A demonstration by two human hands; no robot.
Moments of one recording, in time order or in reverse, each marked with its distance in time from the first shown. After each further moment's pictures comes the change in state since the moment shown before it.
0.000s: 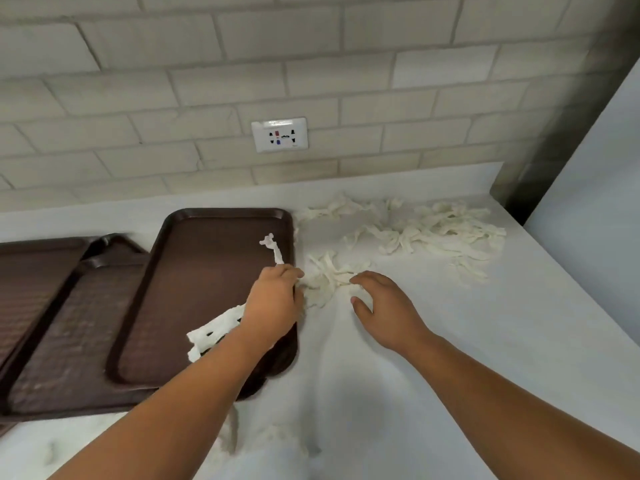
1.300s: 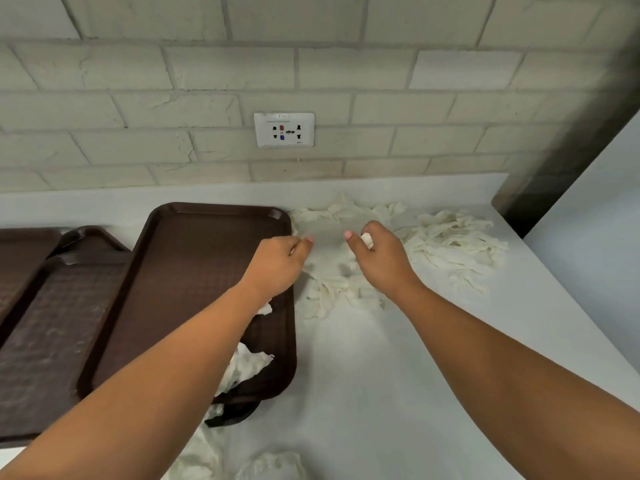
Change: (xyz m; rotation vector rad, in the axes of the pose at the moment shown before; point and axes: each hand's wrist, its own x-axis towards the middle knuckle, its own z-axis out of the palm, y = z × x) left_hand 0.080 -0.003 -0.027 -0.495 -0.052 -0.150; right_hand 0.099 -0.039 -0.028 0.279 0.197 0.143
